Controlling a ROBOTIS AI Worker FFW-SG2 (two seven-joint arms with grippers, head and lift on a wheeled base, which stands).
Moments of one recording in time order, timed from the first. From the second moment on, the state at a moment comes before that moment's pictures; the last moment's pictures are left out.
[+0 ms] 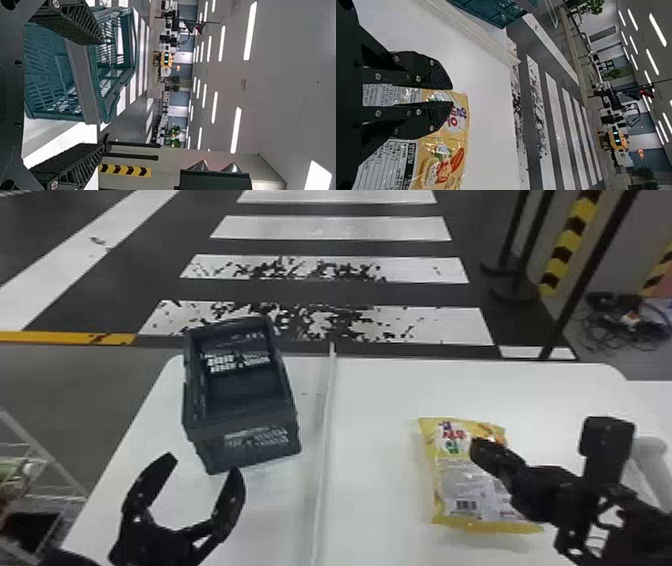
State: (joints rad) left arm 0.65 0.24 0.00 -1.88 0.26 -0.40 -0.16; right arm 0.28 -0.21 -0.07 -2.00 -0.40 0.67 0.26
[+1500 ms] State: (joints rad) left arm 0.65 0.23 0.01 -1.87 0.26 -0.40 -0.16; right arm 0.15 -0.24 -0.12 -1.69 -0.31 0.58 0.36
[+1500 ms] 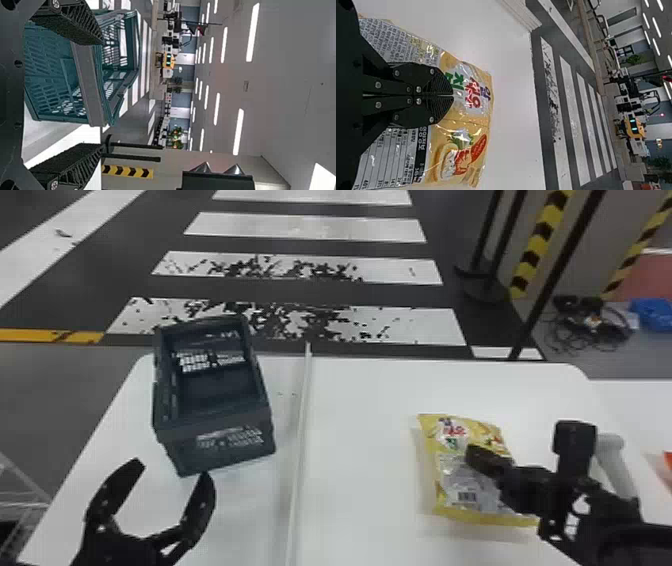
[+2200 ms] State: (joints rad) left arm 0.65 0.23 0.01 -1.87 0.26 -0.40 -0.16; right arm 0.12 -0.29 -0.13 -1.62 -0.29 0.57 0.38
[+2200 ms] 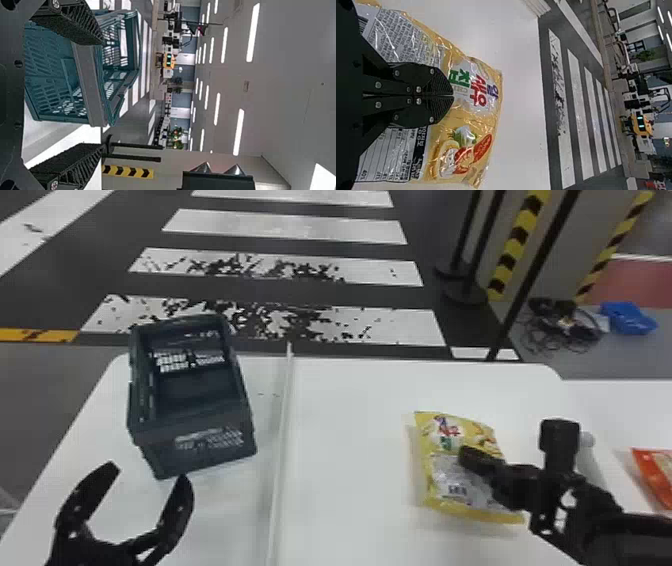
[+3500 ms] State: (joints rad) left arm 0.64 0.23 0.00 -1.86 0.26 -0.40 -0.17; right arm 0.33 -0.27 -0.06 -1.88 -0.32 0.65 0.47
